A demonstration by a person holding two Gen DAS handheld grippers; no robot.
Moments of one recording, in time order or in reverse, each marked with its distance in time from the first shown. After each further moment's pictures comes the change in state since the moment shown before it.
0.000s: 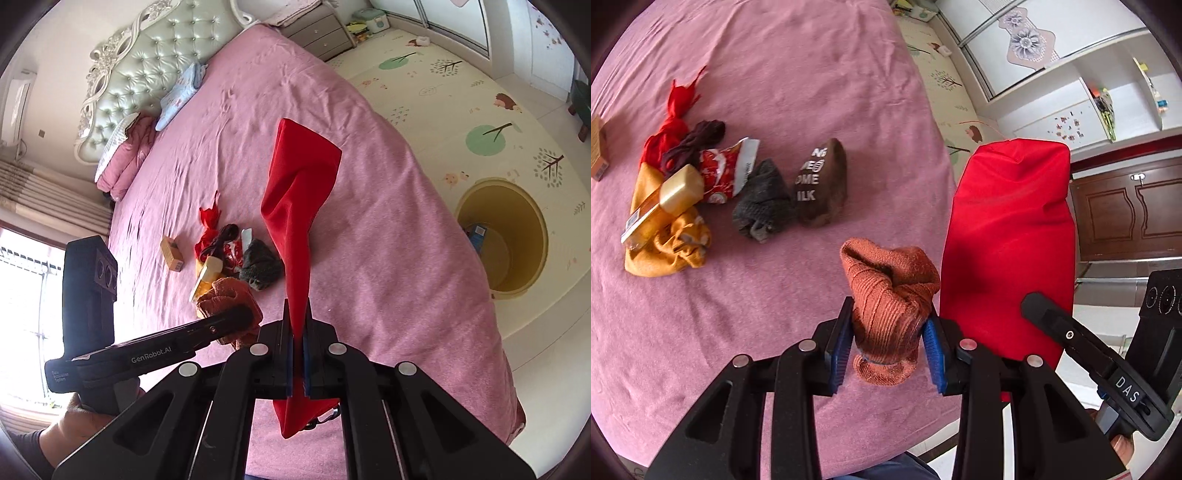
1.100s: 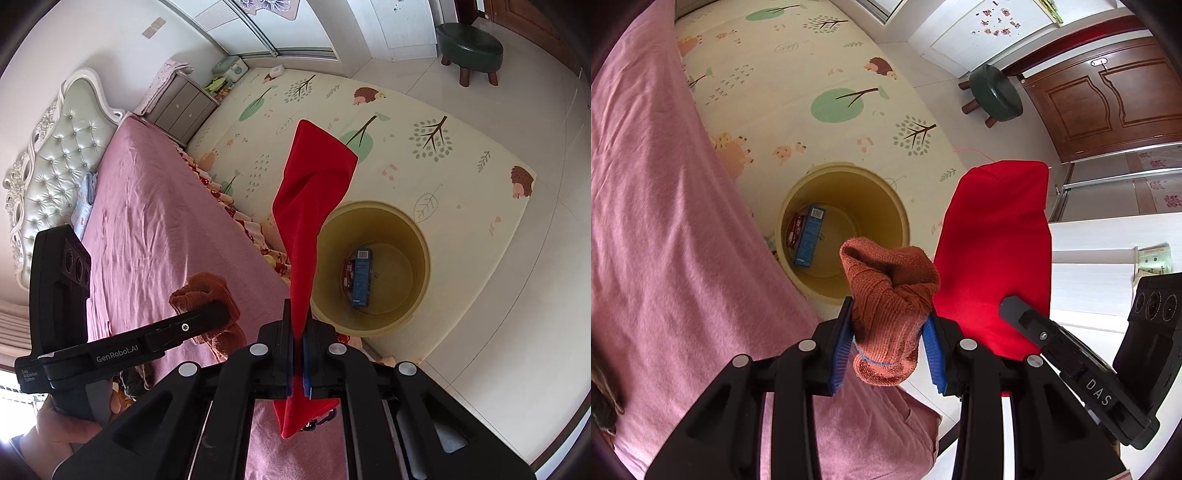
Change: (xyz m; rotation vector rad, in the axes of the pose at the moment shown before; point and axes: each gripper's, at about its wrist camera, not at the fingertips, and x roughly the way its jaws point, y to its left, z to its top) left arm 0.208 -0.237 0.094 0.371 0.214 -0.054; right arm -0.046 -0.248 0.059 0.353 -0.174 -0.181
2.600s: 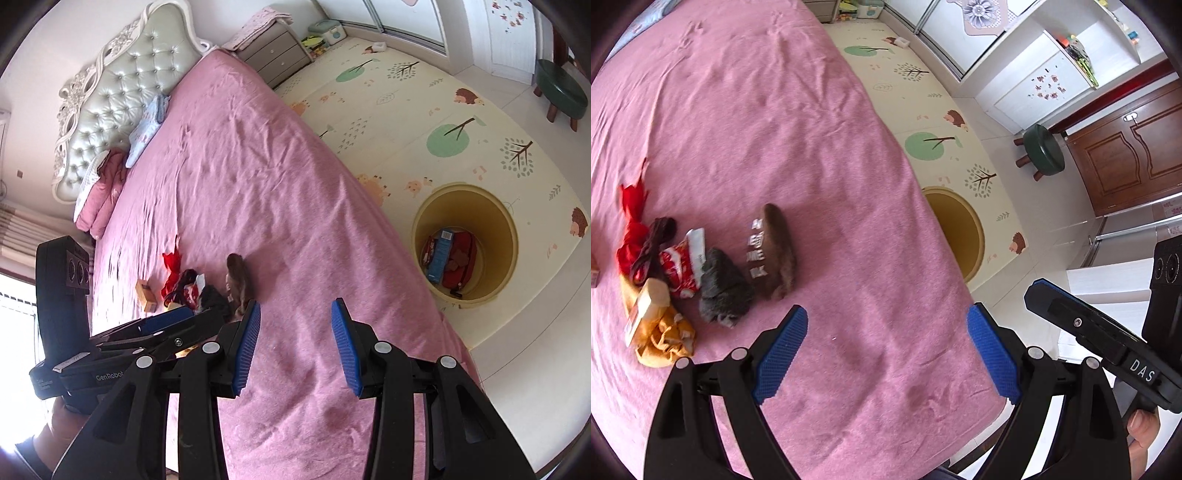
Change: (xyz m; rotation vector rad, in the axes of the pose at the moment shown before) left arm -0.173 0.136 -0.151 -0.174 -0.210 0.171; right arm -0.001 0.199 -0.107 -0.310 0.147 0.143
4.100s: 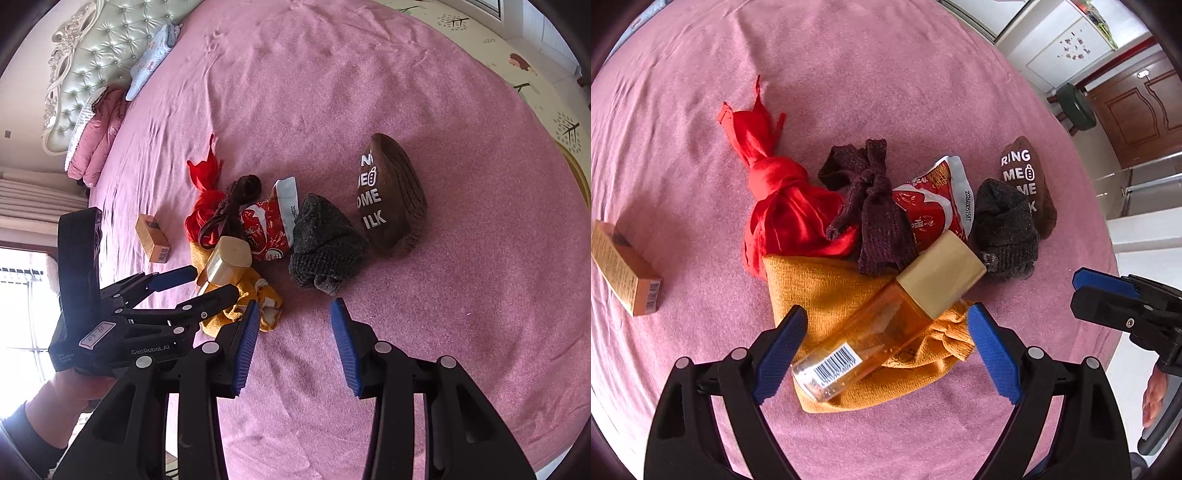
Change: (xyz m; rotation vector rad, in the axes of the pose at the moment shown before) left arm 0.032 0.234 -0.002 0.151 0.139 0.080; right arm 0.177 0.138 -0.054 0.024 0.195 -0.019
